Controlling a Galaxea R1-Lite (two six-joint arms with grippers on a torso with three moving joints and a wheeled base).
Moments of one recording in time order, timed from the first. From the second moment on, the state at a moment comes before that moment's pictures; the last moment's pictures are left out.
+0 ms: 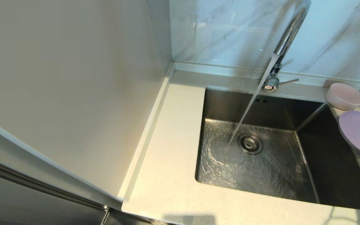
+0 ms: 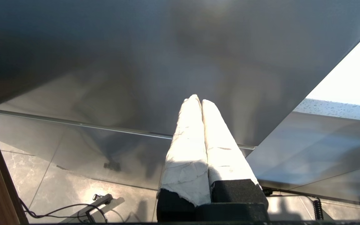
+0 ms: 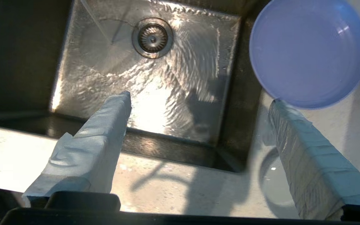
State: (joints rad) left arm 0.00 0.00 0.00 0.00 0.00 0.00; right arm -0.44 1.09 -1.16 0.56 0.34 -0.18
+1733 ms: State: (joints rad) left arm 0.00 0.00 0.00 0.00 0.00 0.00; right arm -0.04 1.86 -1.76 0.19 -0.44 -0.14
